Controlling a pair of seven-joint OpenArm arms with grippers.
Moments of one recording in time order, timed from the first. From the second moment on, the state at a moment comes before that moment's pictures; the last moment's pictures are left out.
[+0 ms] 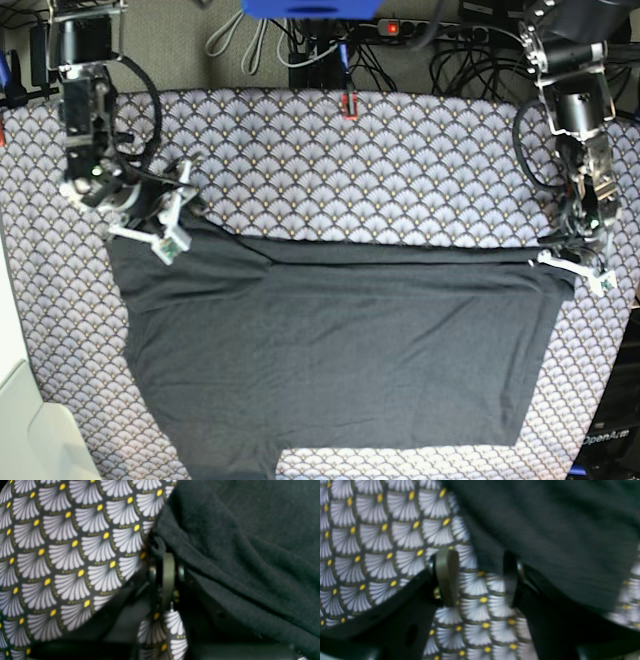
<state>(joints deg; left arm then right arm) -14.6 -19.7 -17.9 55.3 -17.4 -0.4 27.7 -1.7 16.4 1.5 88.8 9.0 39.7 -48.1</state>
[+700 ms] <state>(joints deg) -14.6 -19.7 -17.9 55.3 -17.4 -0.4 27.7 3.9 16.6 0.8 78.8 9.2 39.5 -42.7</state>
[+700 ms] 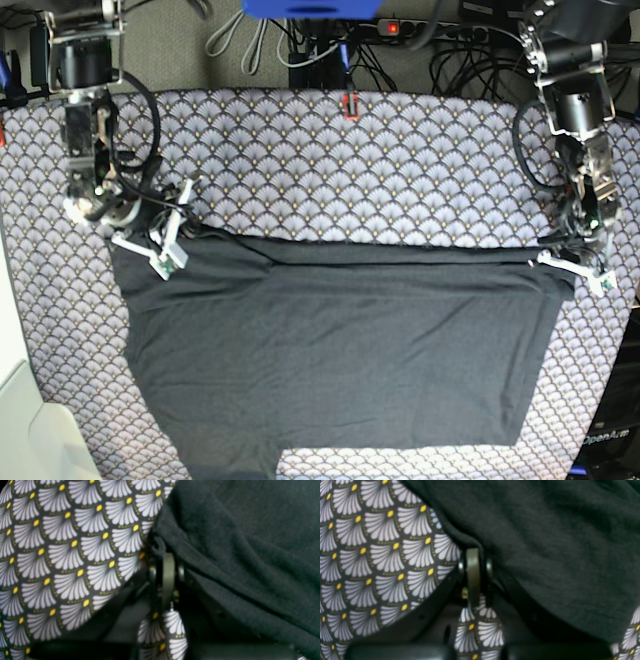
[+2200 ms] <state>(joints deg) -14.6 -18.0 -18.2 55.6 -17.6 0.0 27.2 8.6 10.5 6.2 88.1 -10.9 37.4 -45.0</state>
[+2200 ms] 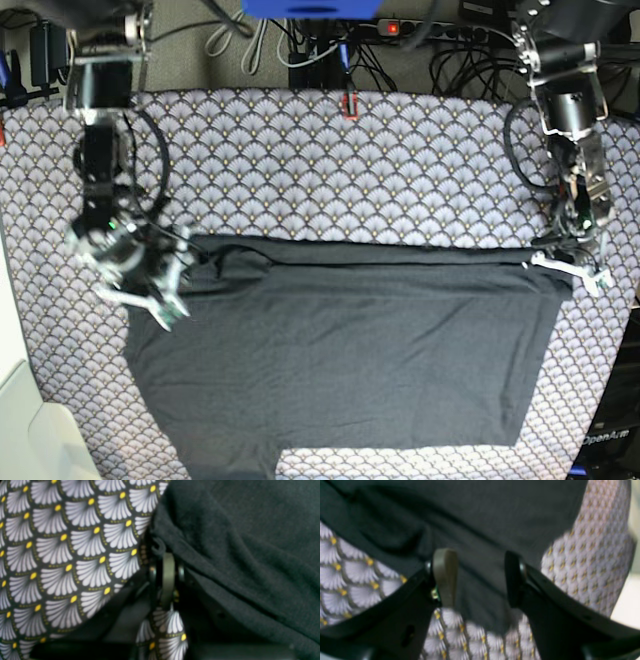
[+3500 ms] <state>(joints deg) -14.6 -17.9 -18.2 55.6 -17.6 -0.1 27.2 0.1 9.4 22.0 81.3 -10.5 37.1 -35.6</state>
